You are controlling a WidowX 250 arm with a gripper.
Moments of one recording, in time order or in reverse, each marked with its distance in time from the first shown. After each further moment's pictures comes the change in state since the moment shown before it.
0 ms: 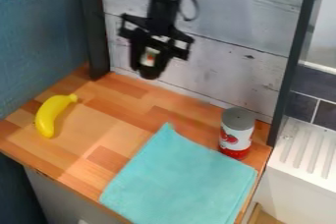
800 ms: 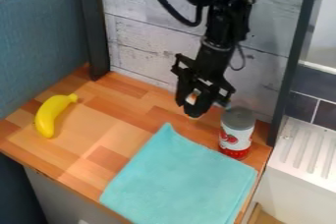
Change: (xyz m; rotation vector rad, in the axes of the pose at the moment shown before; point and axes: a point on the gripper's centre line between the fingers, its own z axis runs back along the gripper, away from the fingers) arm 0.022 -0.058 -0.051 0.016 0.051 -0.364
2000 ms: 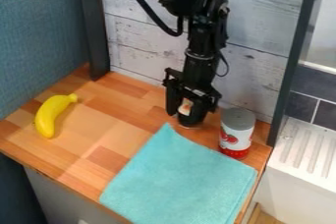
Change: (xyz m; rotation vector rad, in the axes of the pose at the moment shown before) arm 0.007 0.006 -0.026 -0.128 0.006 -0.011
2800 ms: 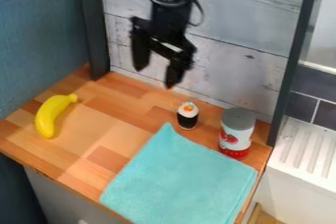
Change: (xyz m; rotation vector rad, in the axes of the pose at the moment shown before) arm -0.059 0.029 0.080 0.098 -0.164 0.096
